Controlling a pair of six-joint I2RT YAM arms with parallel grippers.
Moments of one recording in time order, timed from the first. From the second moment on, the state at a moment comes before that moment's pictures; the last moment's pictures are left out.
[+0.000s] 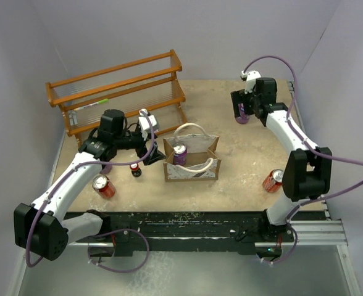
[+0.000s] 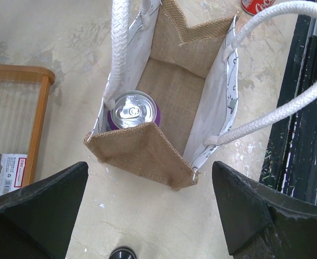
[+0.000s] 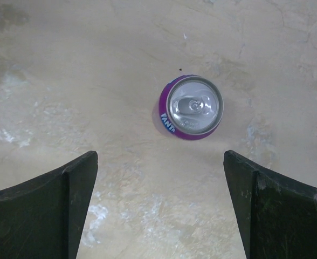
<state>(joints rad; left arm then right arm) -0.35 1.16 0.94 -0.36 0.76 0.34 0.11 1.65 1.34 -0.30 -0.02 -0.19</state>
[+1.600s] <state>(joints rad) -0.35 1.16 0.94 -0.36 0.75 0.34 0.00 1.79 1.51 -0.46 -0.17 -0.22</state>
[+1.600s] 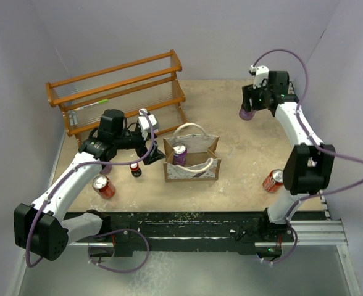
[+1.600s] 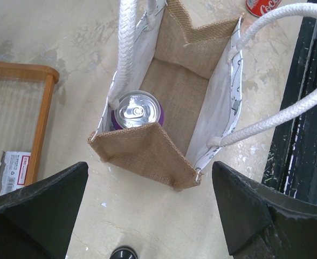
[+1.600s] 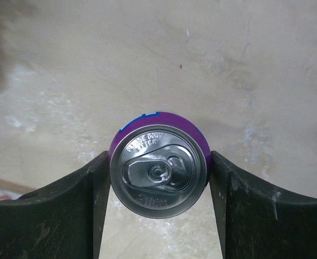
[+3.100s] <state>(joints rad) -0.36 1.32 0.89 -0.18 0.77 0.08 0.52 1.37 1.22 -0.60 -0.54 -0.68</state>
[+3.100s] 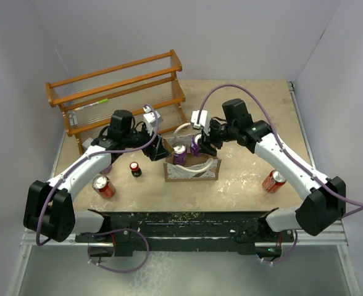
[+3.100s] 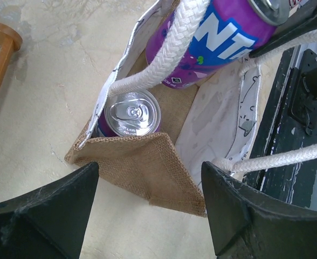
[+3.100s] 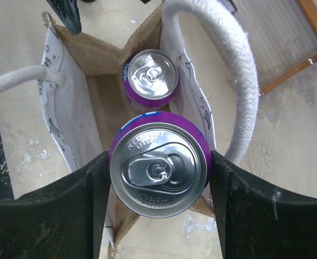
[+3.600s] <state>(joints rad) -0.36 1.32 0.87 -0.17 0.77 0.09 0.57 1.42 1.16 -0.55 -0.48 -0.70</state>
